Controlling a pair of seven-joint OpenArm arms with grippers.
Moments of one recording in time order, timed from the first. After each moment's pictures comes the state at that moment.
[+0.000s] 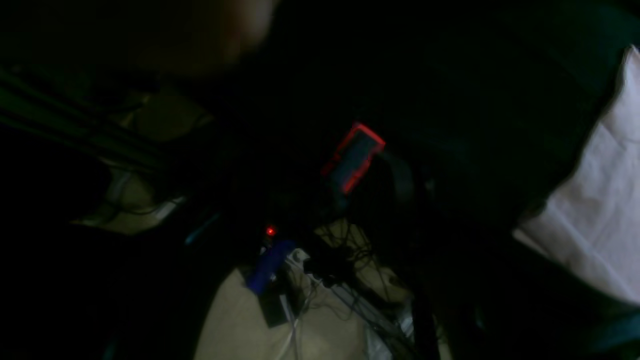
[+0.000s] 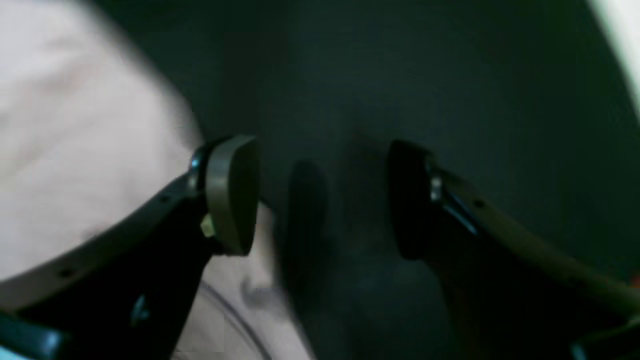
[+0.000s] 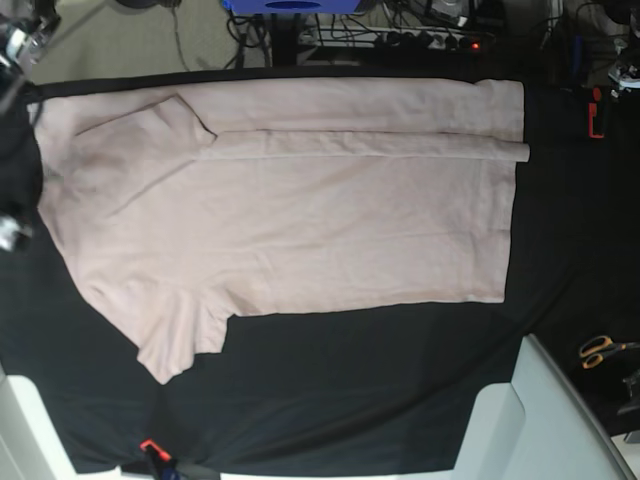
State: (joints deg) left arm 38.7 -19.6 -44.9 83.9 -44.1 -8.5 22.7; right arm 9.7 19.4 38.4 53.9 7.5 29.2 -34.7
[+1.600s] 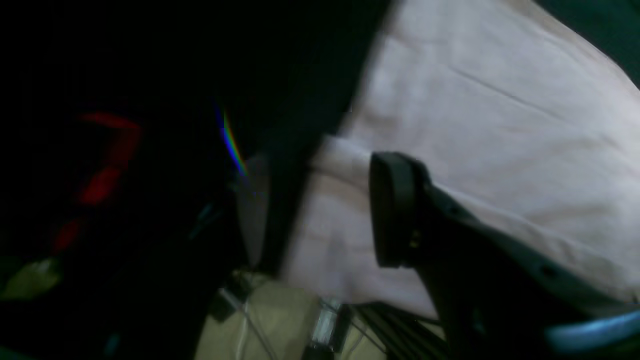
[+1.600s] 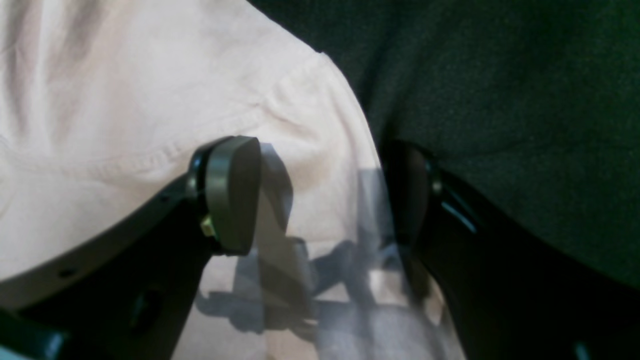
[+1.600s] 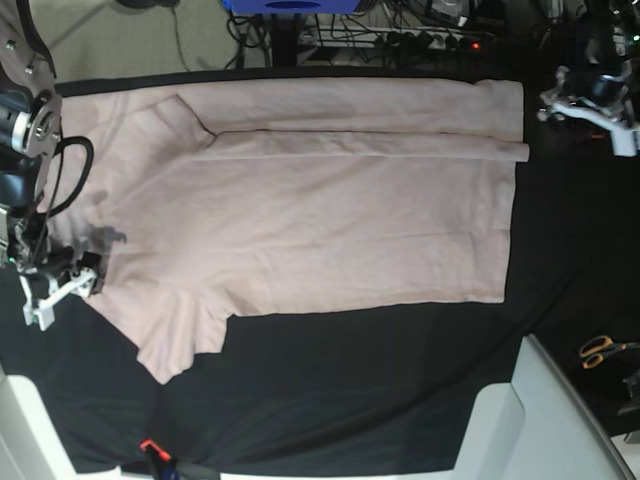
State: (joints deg) left arm 33.8 -14.7 -35.3 96.4 -43.3 -18.1 35.8; right arm 28.0 17.7 22.0 23.6 1.4 25.2 -20.9
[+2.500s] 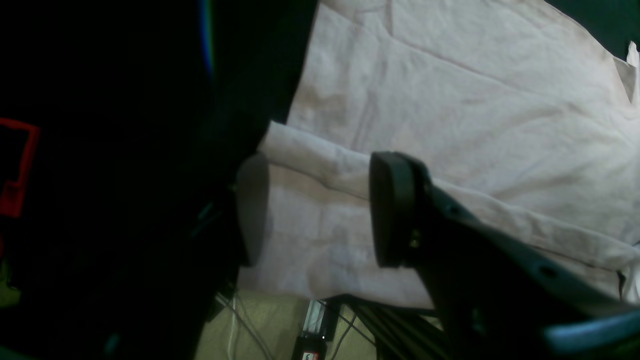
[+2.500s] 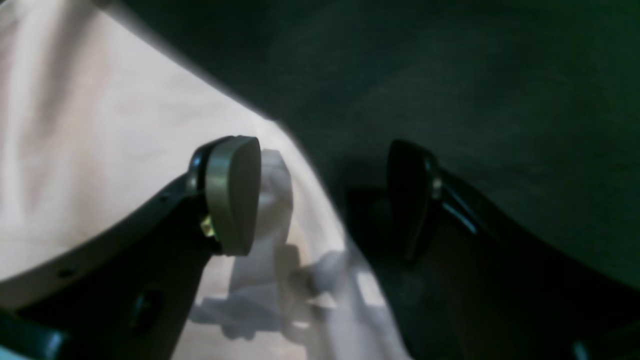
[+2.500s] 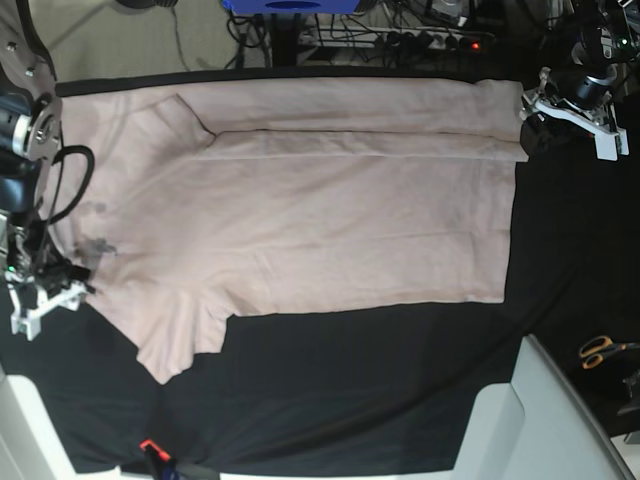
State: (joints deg) left arm 33.9 -14.7 -32.9 96.7 -43.2 -18.1 35.9; right arm 28.5 18.0 21.3 25.3 0.8 17.5 -17.1
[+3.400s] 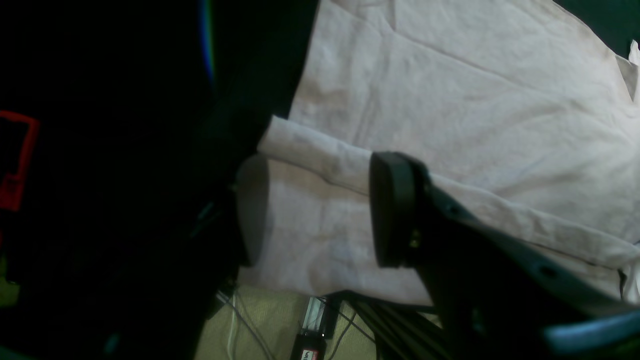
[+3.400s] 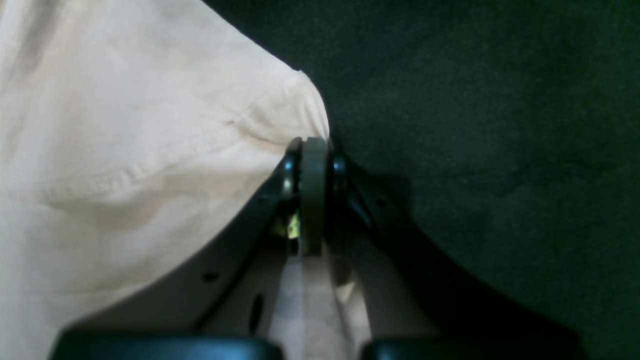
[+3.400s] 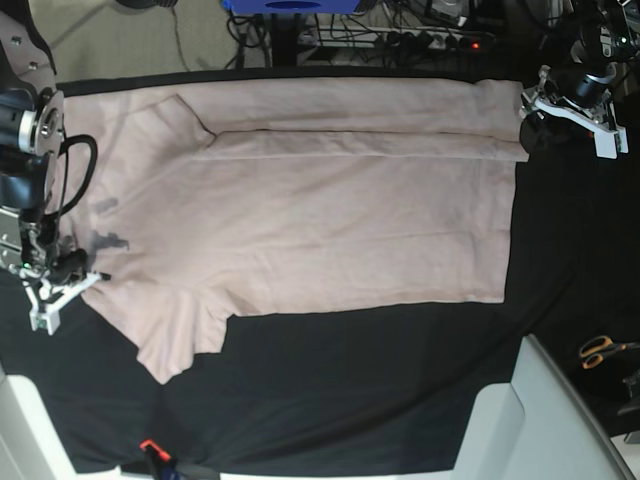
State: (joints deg) left arm 34.0 -14.5 -32.9 96.6 -43.2 -18.1 35.9; right arm 28.2 17.2 14.6 24.4 1.0 17.1 -17.1
